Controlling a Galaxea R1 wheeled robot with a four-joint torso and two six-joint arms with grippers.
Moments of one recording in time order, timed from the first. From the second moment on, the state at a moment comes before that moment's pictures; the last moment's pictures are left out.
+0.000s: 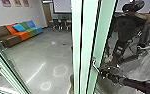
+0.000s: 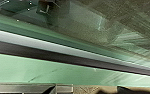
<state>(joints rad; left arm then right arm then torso) 1.44 2.96 -2.57 -0.02 -0.06 0.00 -0.53 2.75 -2.33 -0.04 0.13 1.03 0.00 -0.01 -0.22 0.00</state>
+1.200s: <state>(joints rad) 1.43 2.96 -2.56 -0.02 -0.06 0.00 -0.55 2.60 -2.07 -0.06 0.15 1.02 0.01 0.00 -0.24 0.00</state>
